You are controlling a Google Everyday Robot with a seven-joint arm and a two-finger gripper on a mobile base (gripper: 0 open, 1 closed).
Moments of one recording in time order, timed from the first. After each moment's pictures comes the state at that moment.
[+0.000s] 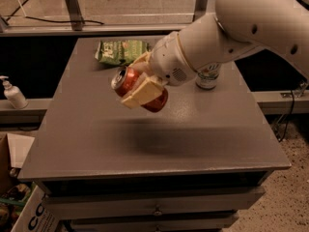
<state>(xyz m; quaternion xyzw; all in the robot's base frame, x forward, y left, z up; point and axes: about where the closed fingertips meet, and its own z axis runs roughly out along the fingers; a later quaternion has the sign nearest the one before) 0.492 0.052 0.927 -0.66 0.60 0.27 0.37</state>
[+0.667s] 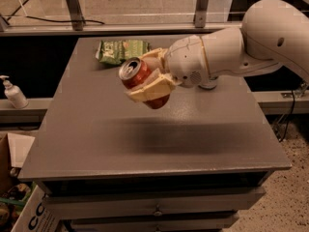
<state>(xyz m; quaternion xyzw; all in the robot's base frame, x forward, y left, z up) 0.493 0.034 0.947 -0.62 0.54 0.34 0.45</state>
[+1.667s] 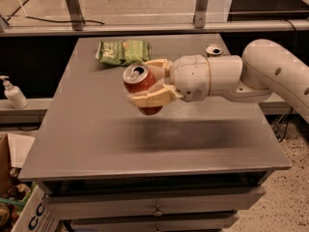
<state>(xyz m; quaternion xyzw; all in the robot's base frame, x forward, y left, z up) 0.491 0.033 0.939 -0.56 0.48 0.42 0.52</state>
